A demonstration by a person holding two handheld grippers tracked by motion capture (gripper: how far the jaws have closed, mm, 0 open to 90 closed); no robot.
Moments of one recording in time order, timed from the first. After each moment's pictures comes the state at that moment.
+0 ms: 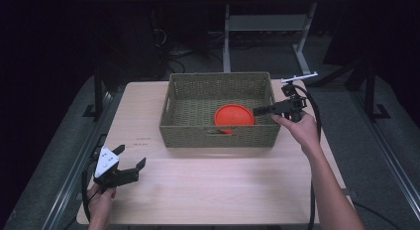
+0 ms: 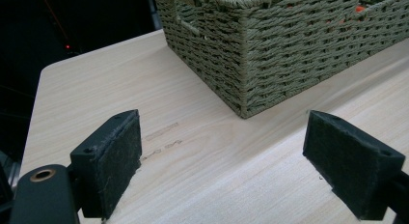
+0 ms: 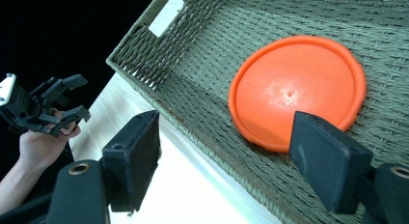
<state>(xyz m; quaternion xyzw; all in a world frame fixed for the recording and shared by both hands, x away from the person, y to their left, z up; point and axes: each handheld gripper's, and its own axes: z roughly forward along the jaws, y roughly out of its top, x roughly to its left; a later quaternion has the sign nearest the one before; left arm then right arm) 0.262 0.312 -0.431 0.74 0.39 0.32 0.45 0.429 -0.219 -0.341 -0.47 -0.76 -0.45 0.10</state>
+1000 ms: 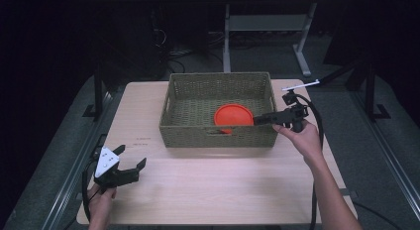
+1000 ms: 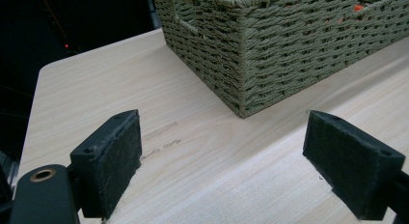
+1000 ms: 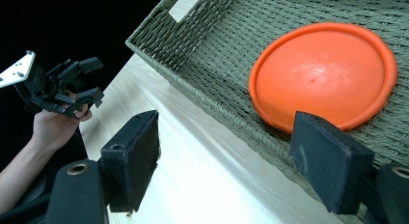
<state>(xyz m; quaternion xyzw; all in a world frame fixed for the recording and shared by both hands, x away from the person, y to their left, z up) 0.262 0.311 -0.430 0.74 0.39 0.32 0.44 0.400 -0.215 -0.343 -0.44 -0.77 -0.46 0.10</state>
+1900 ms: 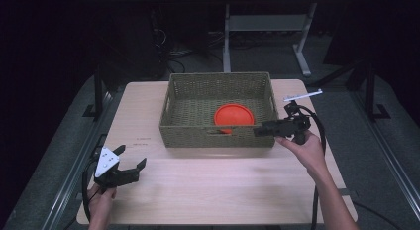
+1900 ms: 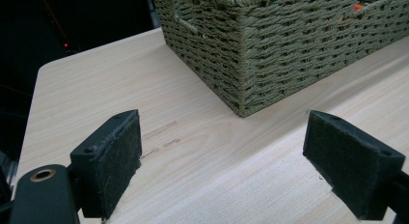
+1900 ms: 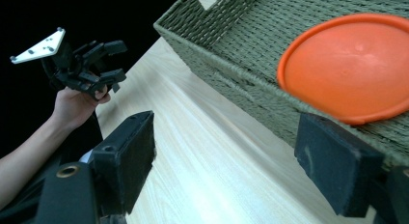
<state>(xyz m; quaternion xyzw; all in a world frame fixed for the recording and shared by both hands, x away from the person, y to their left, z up) 0.262 0.311 -0.431 0.74 0.39 0.32 0.44 0.369 -0.213 -0.346 -0.40 -0.78 -0.48 0.10</state>
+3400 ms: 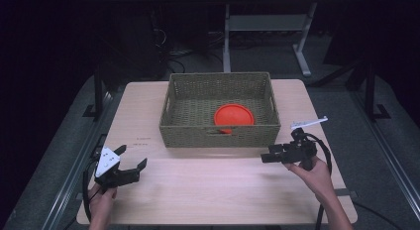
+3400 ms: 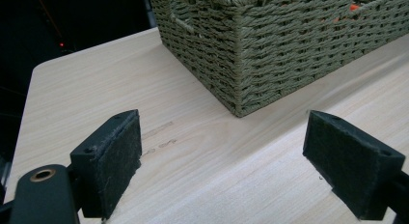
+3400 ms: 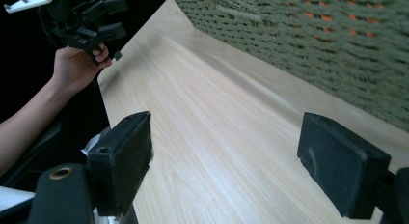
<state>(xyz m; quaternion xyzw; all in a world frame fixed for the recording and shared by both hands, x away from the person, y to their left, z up) 0.263 0.309 -0.432 0.74 0.39 0.32 0.45 0.326 -0.236 -0.401 -0.40 -0.78 -0.47 0.12</state>
